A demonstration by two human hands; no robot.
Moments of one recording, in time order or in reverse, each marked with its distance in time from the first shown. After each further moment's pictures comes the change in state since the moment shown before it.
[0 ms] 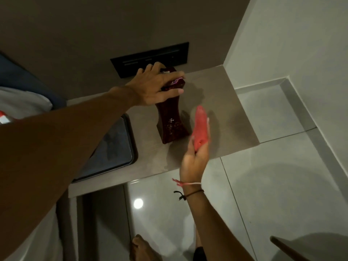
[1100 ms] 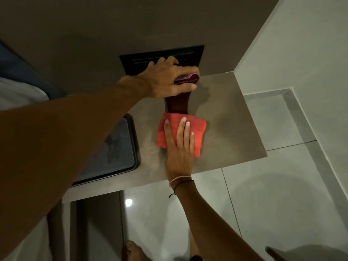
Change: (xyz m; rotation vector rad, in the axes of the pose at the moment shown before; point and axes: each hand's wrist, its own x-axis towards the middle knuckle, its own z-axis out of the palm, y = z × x) left_hand 0.019 -0.018 -0.014 -0.111 -0.017 0.009; right_hand 0.020 0.064 0.054 -1.268 -0.352 -0.482
